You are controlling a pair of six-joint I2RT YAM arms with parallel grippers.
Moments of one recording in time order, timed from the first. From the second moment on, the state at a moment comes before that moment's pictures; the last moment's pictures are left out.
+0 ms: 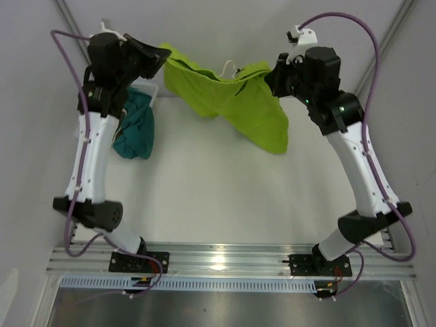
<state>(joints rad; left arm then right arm) -0.16 1.71 2.23 -0.69 0.17 -1.04 0.45 1.66 2.19 -0.79 0.01 0.17</state>
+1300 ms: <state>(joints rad) -0.20 1.49 1.83 -0.30 0.12 -1.01 0.27 1.67 2.15 -0.47 -0.07 0.29</state>
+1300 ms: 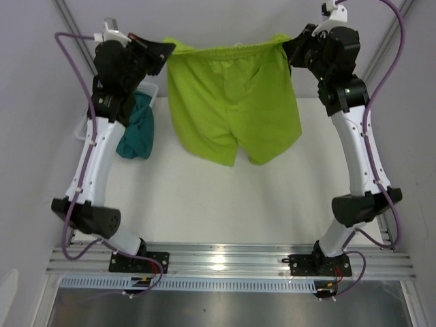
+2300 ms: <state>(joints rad) -0.18 0.51 0.33 -0.18 0.34 -1.00 0.48 0.74 0.74 -0.67 -0.21 0.55</state>
